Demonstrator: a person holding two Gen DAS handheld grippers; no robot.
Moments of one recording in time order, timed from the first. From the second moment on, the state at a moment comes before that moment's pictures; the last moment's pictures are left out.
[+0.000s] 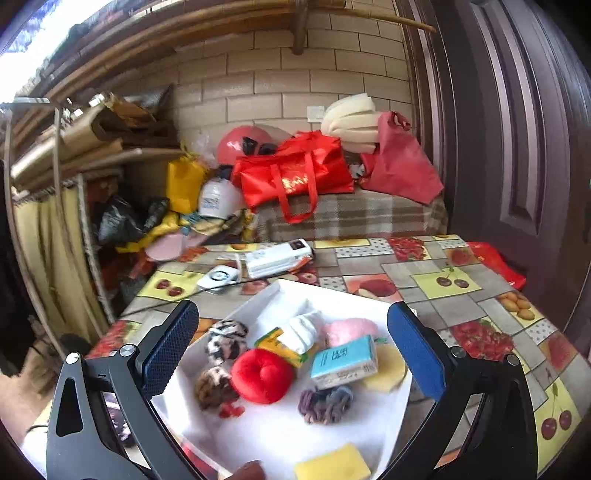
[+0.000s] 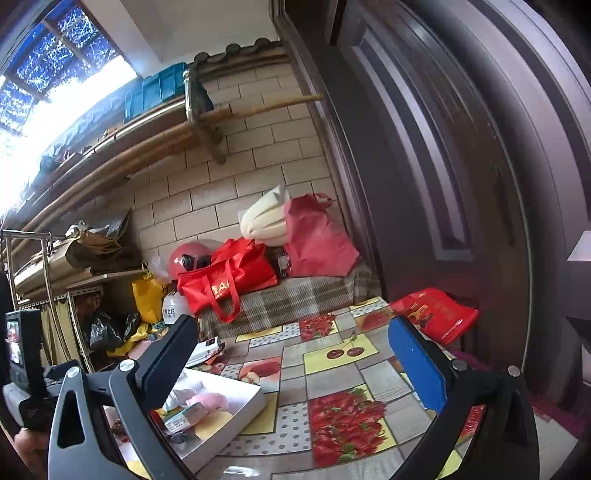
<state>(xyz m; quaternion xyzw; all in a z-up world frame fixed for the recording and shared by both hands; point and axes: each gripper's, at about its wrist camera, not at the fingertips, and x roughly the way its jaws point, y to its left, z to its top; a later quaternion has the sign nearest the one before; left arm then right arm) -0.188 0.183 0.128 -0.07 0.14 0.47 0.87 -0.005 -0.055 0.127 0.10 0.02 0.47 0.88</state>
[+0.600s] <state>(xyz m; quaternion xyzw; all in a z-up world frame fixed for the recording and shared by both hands) -0.208 0.121 0.140 -0.08 0.17 0.49 0.85 -0.006 -0.084 0.114 0.07 0.03 0.45 0.89</state>
